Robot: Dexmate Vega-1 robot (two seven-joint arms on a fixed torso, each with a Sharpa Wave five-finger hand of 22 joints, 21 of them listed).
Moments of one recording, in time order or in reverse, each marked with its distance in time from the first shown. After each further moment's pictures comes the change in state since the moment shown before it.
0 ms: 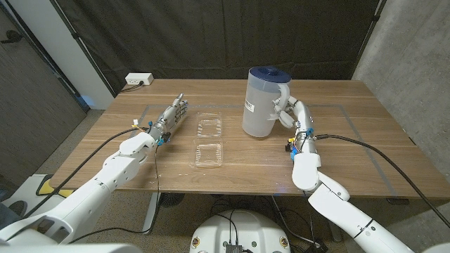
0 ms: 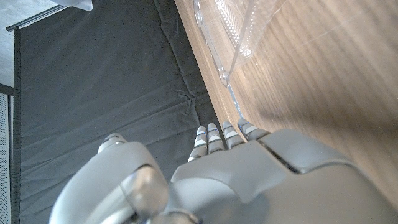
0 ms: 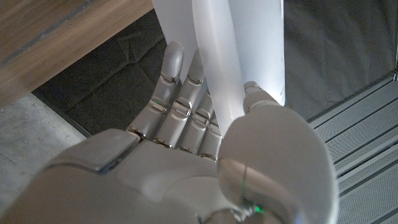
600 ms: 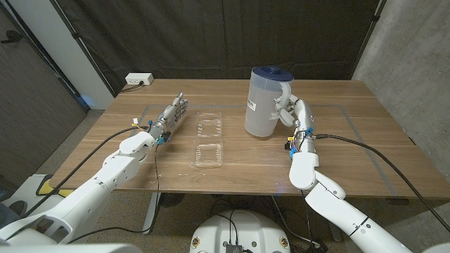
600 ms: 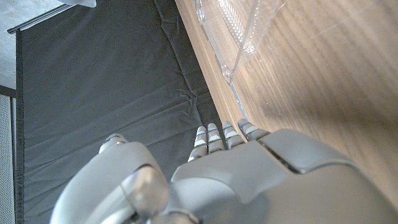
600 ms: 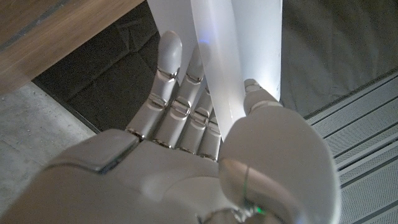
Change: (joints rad) left arm -0.001 0.007 0.000 -0.014 0.008 0.003 0.012; left_hand -0.003 0.008 -0.003 0.003 0.000 0.000 0.000 0.000 0.000 0.000 0.000 0.000 0.000 0.000 0.000 0.000 0.000 -0.004 0.004 0.000 0.000; right arm 0.019 0.020 -0.013 0.048 -0.009 0.022 -0.064; right_hand -0.005 0.001 0.044 -0.044 0.000 0.016 0.023 -0.031 0.033 0.036 0.028 0.006 0.001 0.075 0.036 0.050 -0.108 0.180 -0.048 0.091 -0.082
